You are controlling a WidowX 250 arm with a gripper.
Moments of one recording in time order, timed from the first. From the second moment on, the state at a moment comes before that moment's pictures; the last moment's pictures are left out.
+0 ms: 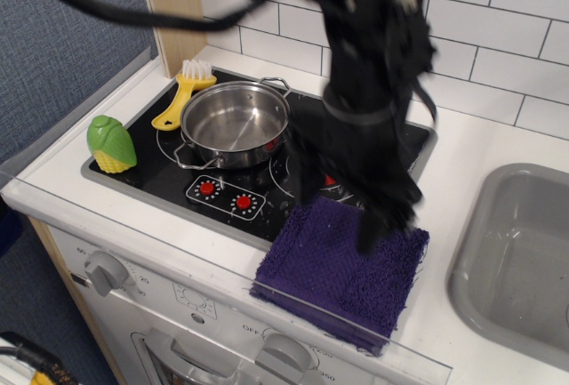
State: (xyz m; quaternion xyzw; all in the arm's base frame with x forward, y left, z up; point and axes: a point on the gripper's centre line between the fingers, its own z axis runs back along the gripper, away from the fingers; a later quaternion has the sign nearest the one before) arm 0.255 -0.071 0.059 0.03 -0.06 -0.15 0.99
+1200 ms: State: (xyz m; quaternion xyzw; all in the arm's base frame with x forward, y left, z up) arm 0.371 -0.055 0.017 0.00 -0.09 -0.01 1.00
